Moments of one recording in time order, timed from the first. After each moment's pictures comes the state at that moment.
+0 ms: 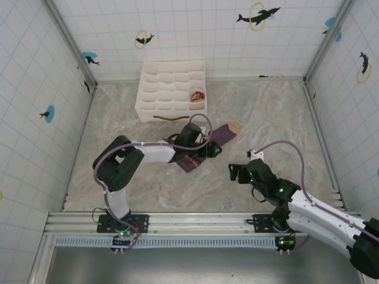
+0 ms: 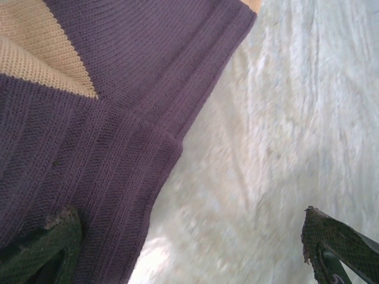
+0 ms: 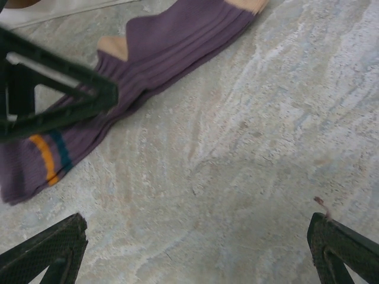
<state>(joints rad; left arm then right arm) -0.81 1.88 1.01 0.11 0.32 -0.67 0.83 0.69 0.27 -0.28 0.29 0.65</state>
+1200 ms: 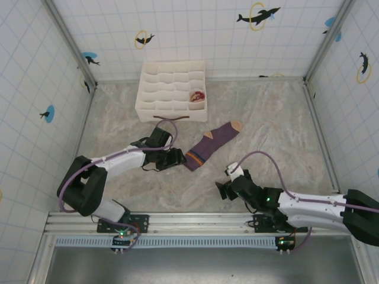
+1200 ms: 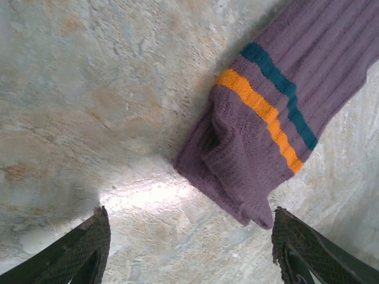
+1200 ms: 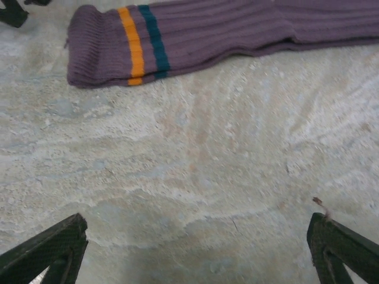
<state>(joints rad) -0.59 1.49 0.75 -0.36 0.36 -0.71 1.18 0.94 0.17 0.05 0.44 0.38</state>
